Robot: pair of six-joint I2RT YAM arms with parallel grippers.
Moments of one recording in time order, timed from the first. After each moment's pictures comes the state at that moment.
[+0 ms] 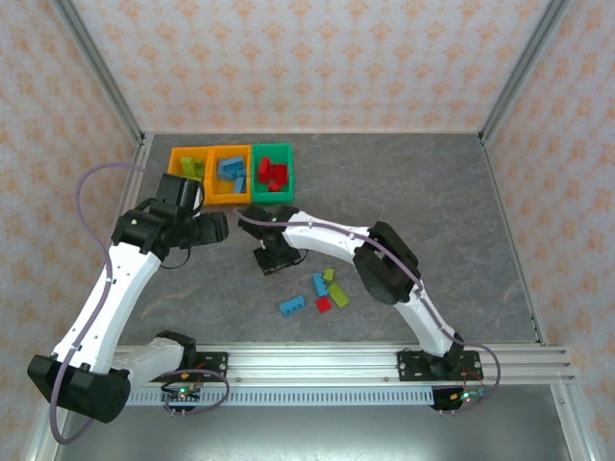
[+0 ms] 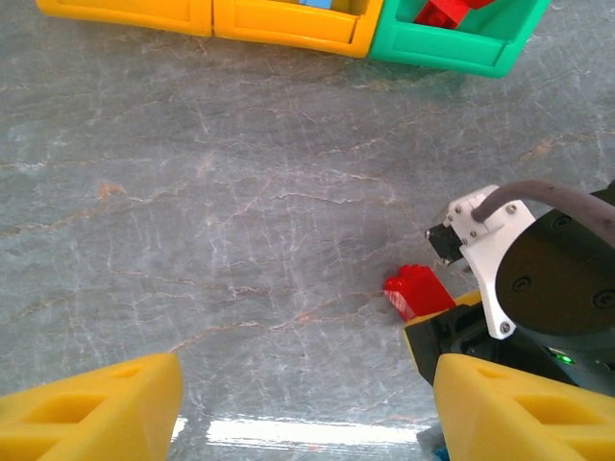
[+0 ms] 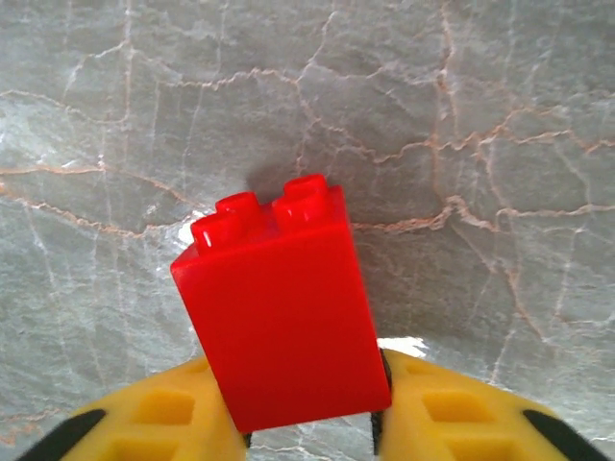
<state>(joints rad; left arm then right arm) -0.21 1.08 1.19 -1.11 -0.06 -0.42 0.99 2.25 1.85 -0.98 -0.05 0.50</state>
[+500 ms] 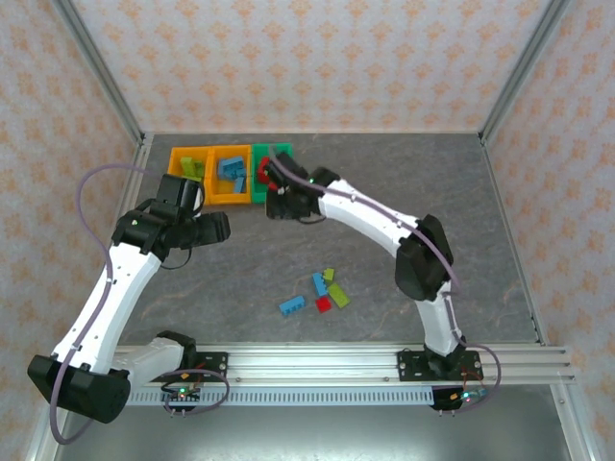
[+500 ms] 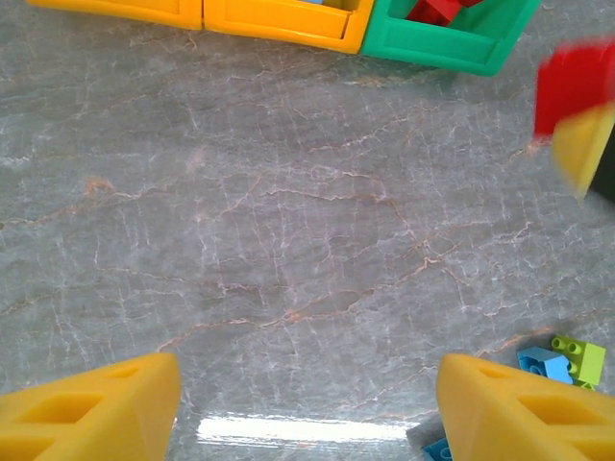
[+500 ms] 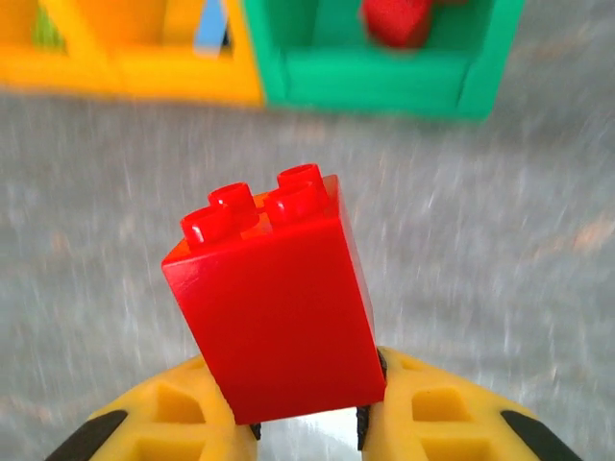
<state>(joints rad) -0.21 1.08 1.18 -1.11 -0.04 -0.43 0.80 2.09 1.96 -0.83 0.00 0.68</state>
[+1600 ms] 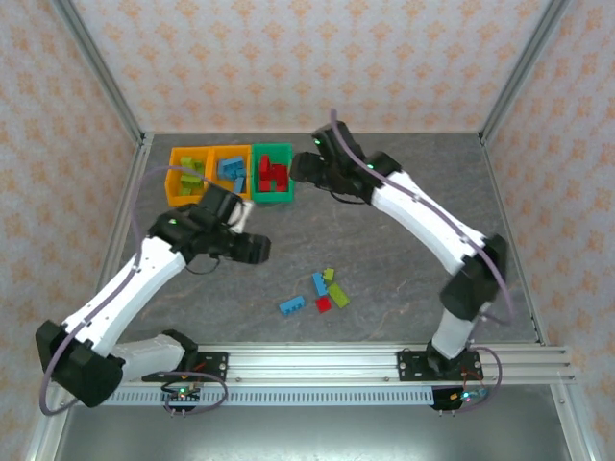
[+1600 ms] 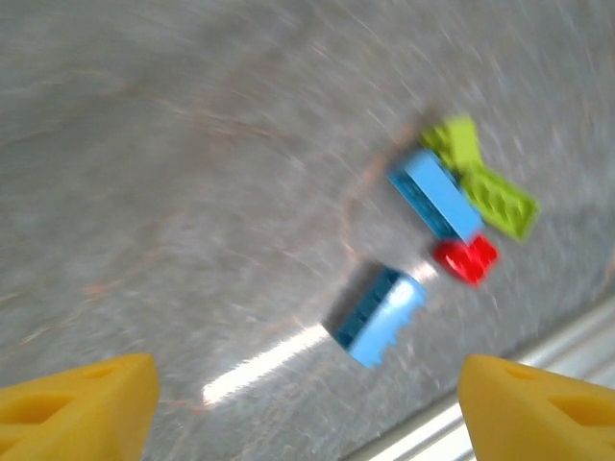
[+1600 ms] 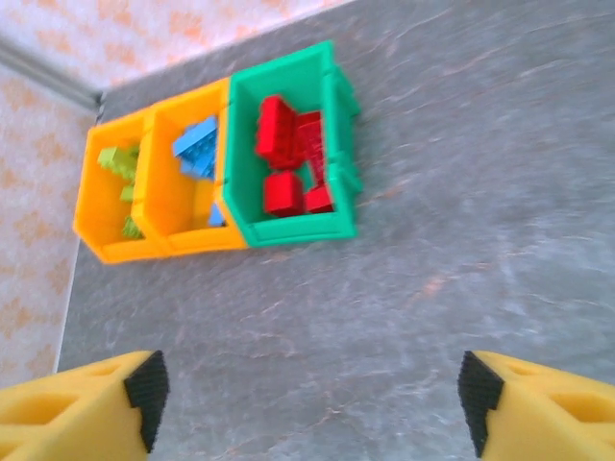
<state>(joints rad) -0.61 1.22 1.09 -1.01 0.13 -0.25 0.69 1.61 1.65 -0.77 0.13 0.76</state>
